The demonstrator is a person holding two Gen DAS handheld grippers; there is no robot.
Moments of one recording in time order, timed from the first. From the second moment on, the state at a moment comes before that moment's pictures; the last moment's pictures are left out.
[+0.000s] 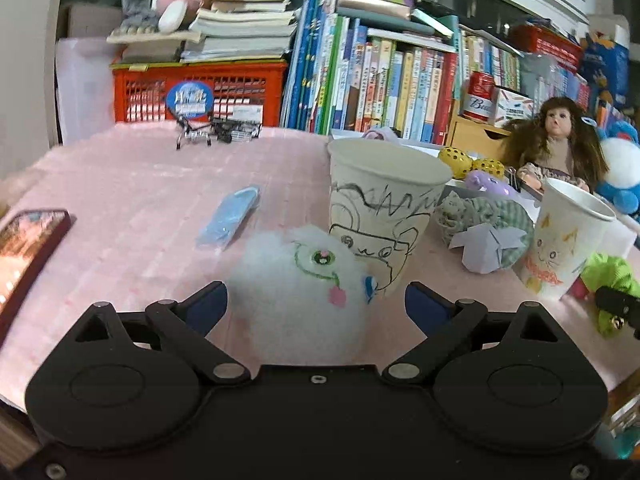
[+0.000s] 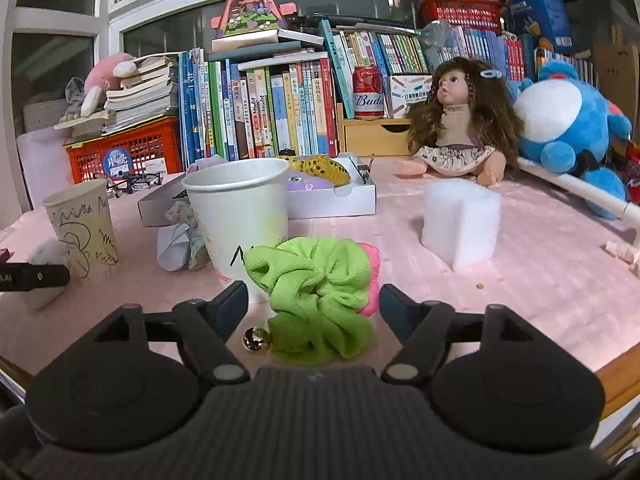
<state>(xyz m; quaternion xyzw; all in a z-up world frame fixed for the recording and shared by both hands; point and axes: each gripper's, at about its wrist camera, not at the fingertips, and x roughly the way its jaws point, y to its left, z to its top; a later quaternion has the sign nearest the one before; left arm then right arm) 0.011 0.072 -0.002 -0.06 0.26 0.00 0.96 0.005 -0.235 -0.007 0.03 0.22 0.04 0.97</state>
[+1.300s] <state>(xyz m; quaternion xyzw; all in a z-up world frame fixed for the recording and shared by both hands) 0.017 0.106 0.064 -0.05 0.22 0.04 0.97 0.018 -0.256 0.046 0.01 0.18 -0.01 0.98</state>
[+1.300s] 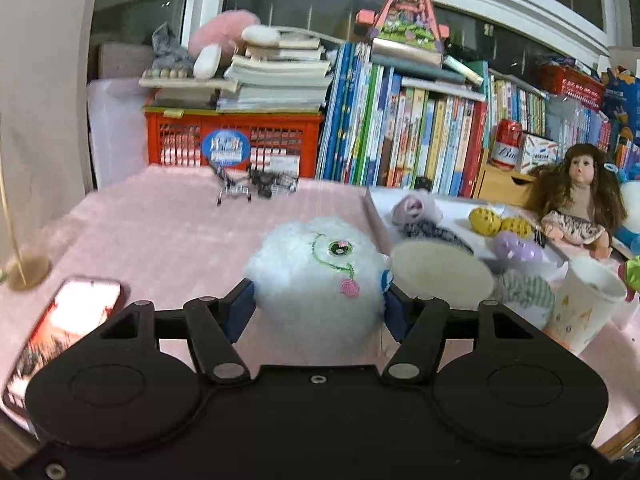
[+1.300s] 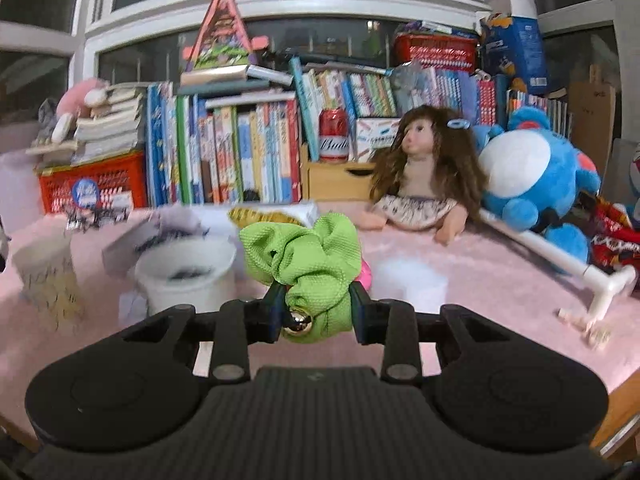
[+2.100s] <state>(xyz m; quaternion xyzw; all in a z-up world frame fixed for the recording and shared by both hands) 0.155 0.062 0.169 -0.04 0.28 -0.10 0.95 0.146 -0.271 0.119 0.07 0.24 0.07 0.97</state>
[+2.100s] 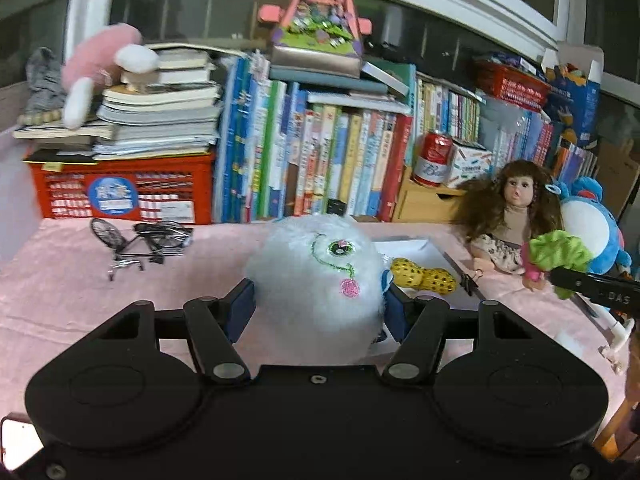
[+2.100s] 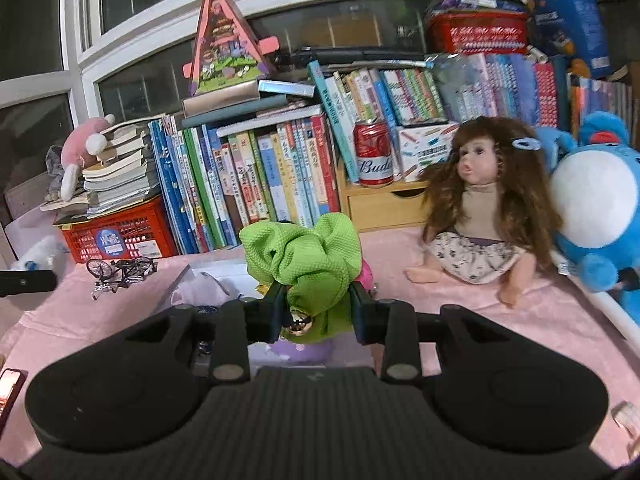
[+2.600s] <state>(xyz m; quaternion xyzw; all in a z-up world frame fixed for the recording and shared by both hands) 0.259 0.032 0.112 -0.07 0.44 -0.10 0.89 0.213 -0.258 0.087 0.04 0.36 0.07 0.93</state>
